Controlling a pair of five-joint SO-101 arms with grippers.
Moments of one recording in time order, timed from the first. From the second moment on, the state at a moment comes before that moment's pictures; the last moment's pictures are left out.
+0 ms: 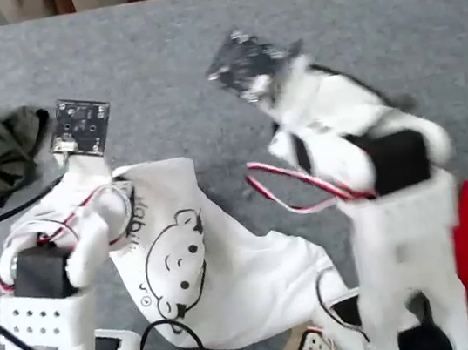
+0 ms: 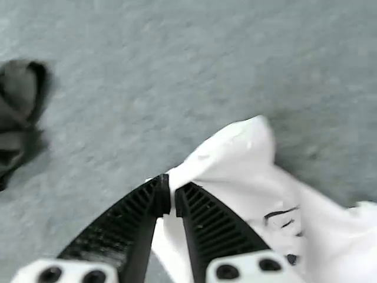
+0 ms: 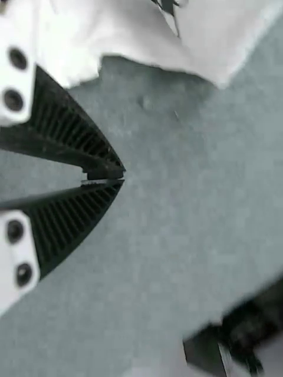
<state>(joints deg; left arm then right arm) 3.8 -56.4 37.9 72.4 -15.3 -16.7 -29.5 0.3 89.1 37.6</state>
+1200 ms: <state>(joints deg) -6.0 -56.4 43.8 76.1 -22.5 -29.8 18.3 18.6 71.4 26.5</state>
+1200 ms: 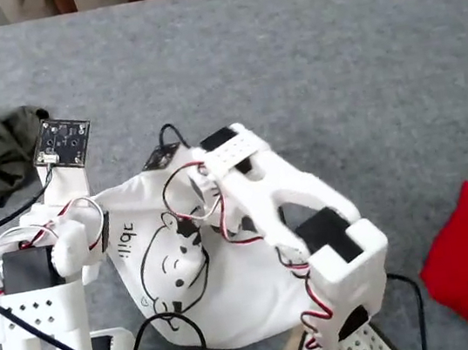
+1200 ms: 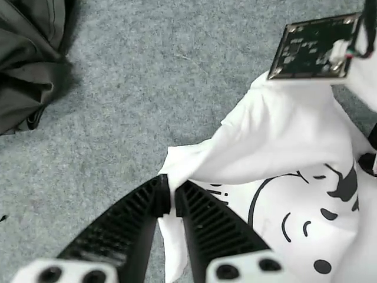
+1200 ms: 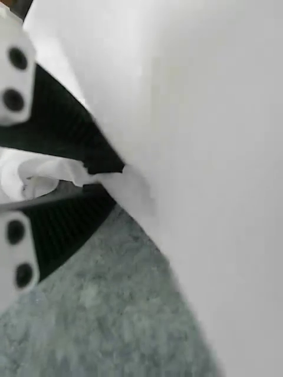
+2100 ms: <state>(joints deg) -0.1 -30.3 50.7 57.1 -23.2 -4.4 -6.6 31.3 81.1 38.5</state>
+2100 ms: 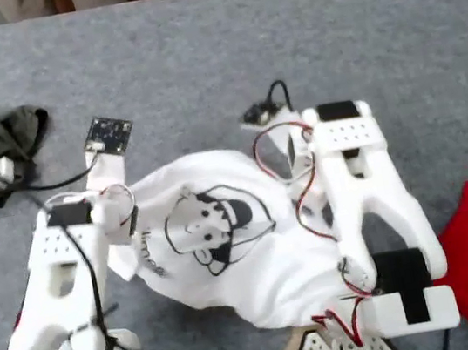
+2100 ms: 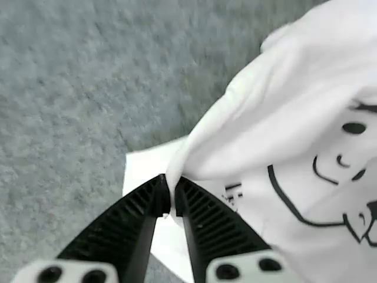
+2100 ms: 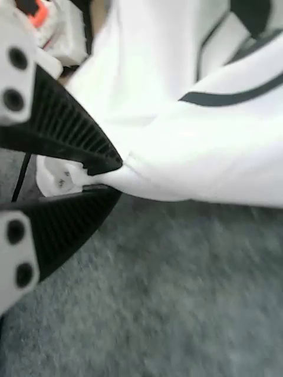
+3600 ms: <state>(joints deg) -2.6 -35.3 47.6 78.0 -32.5 -25.0 8.4 -7.4 91.7 27.9</state>
